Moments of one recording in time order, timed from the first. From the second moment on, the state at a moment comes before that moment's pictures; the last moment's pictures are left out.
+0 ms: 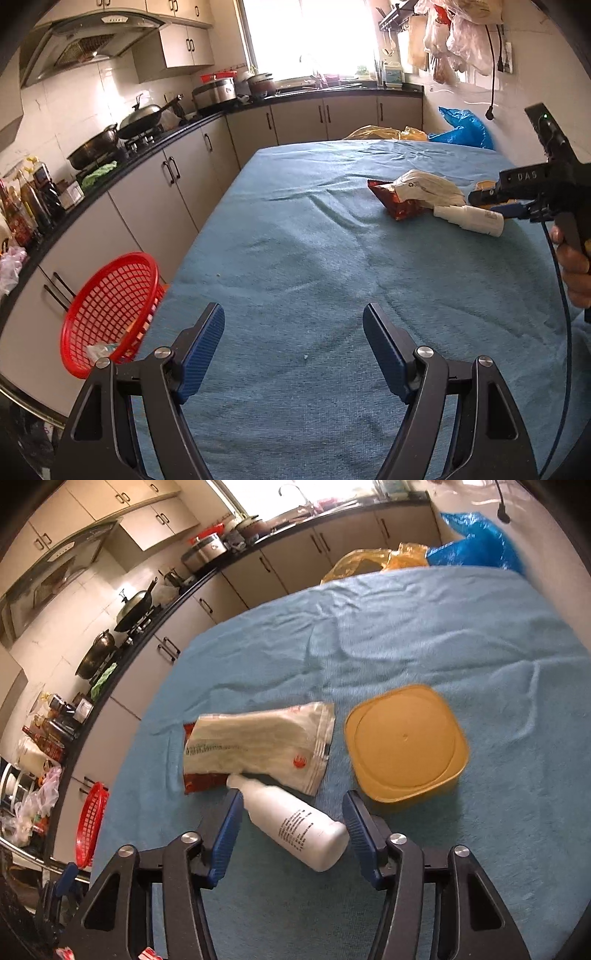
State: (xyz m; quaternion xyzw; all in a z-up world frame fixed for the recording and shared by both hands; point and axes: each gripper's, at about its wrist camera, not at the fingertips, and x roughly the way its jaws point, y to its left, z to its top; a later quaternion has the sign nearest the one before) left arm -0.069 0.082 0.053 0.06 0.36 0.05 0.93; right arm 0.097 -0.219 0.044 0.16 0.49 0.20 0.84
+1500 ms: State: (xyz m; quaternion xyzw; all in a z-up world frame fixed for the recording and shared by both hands) left arm 0.033 0.029 0.015 -0.01 0.43 -0.06 0.90; right arm 0.100 -0.239 0.043 -0.01 0.42 0.03 0.91
